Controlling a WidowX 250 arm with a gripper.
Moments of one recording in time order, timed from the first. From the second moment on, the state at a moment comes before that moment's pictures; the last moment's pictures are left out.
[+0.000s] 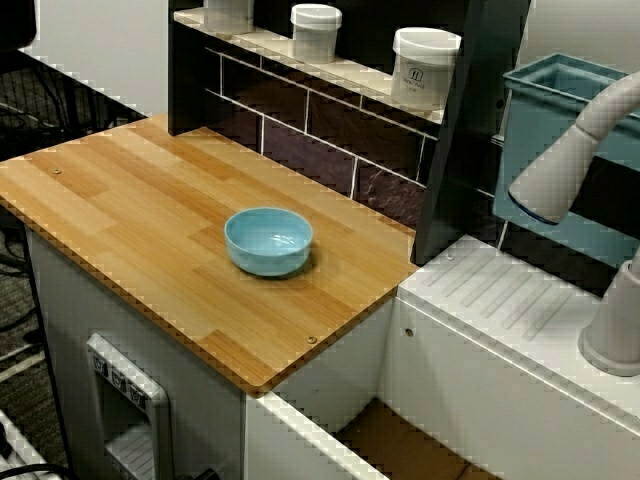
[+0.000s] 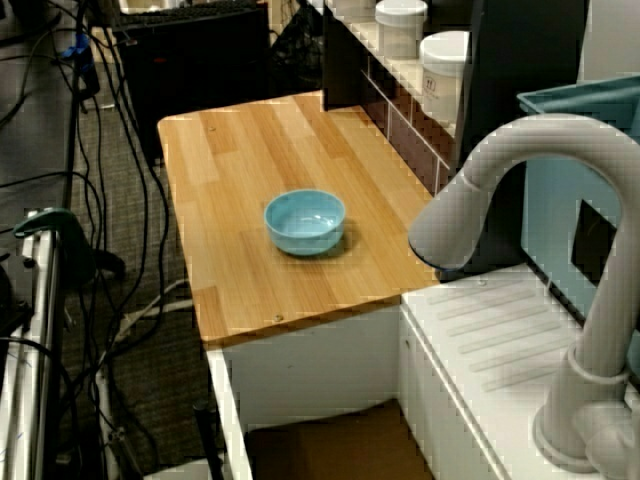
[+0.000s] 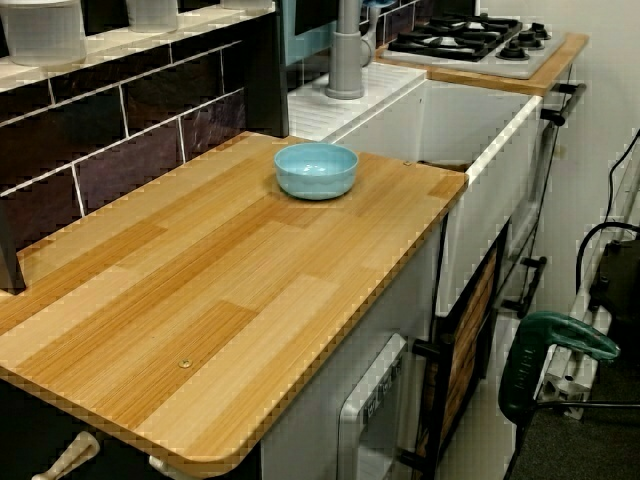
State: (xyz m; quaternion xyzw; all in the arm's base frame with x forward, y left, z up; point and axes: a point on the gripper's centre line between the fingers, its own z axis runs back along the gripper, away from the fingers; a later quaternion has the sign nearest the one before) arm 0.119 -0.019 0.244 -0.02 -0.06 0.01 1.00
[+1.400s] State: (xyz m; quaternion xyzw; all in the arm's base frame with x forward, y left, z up) arm 0.269 0.153 0.141 0.12 -0.02 0.12 0.98
